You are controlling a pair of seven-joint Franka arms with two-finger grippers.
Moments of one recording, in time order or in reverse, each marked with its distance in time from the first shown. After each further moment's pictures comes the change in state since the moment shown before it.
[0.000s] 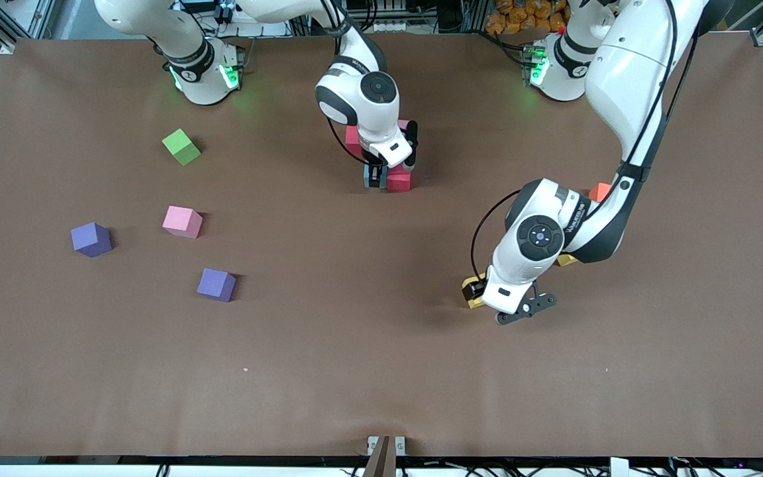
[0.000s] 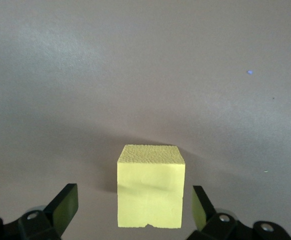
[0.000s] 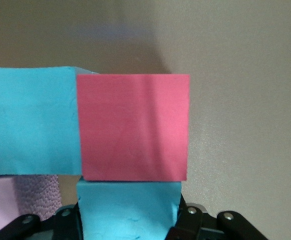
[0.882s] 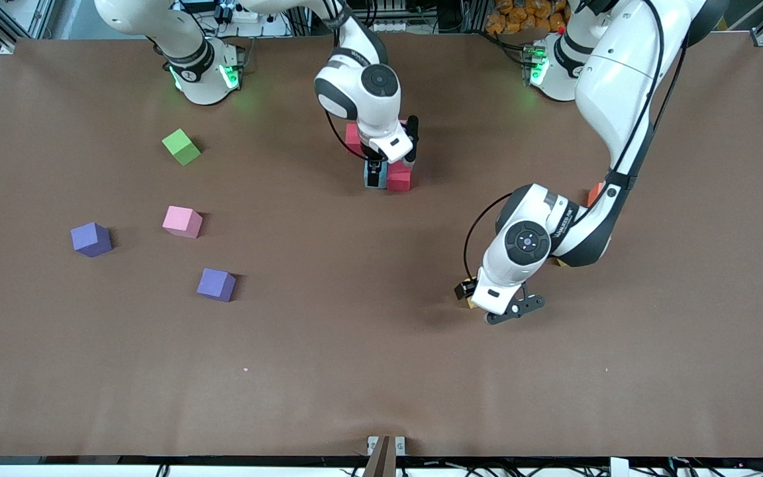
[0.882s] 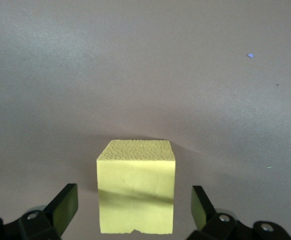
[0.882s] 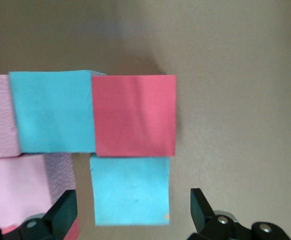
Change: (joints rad) left arm -0.020 0.050 0.000 0.030 0.000 0.004 0.002; right arm -0.003 -0.080 -0.003 0.011 0.006 -0.105 0.001
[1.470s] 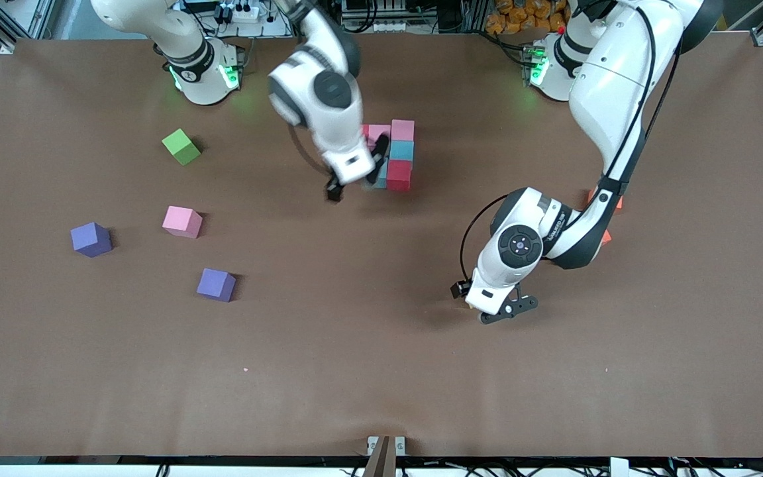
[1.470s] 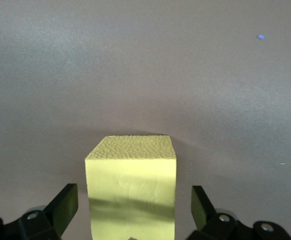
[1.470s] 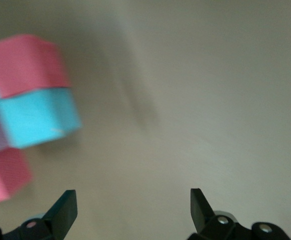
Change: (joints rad) left arm -0.007 0.031 0.002 0.004 0.000 0.003 0.014; right arm -0.290 -0.134 -0.019 0.025 0.016 -0.144 -0.006
